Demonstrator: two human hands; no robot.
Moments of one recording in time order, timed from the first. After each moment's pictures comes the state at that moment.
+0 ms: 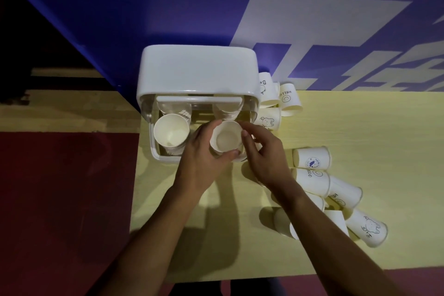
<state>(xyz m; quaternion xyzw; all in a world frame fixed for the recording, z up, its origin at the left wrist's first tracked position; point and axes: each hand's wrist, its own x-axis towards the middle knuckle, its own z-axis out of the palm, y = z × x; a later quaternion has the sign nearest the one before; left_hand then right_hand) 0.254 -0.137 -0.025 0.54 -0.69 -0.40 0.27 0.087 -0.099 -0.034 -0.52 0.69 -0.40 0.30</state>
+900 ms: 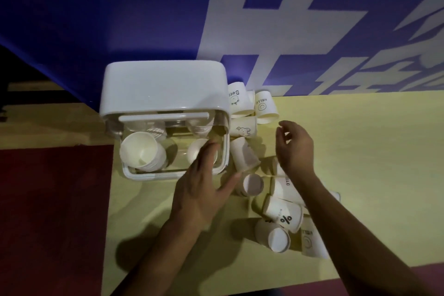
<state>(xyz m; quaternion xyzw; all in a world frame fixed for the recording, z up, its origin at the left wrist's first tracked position) 0.204 -0.102 -0.012 0.53 -0.76 -0.30 0.22 -0.041 -0.102 -0.057 -0.41 0.85 -0.30 0.14</state>
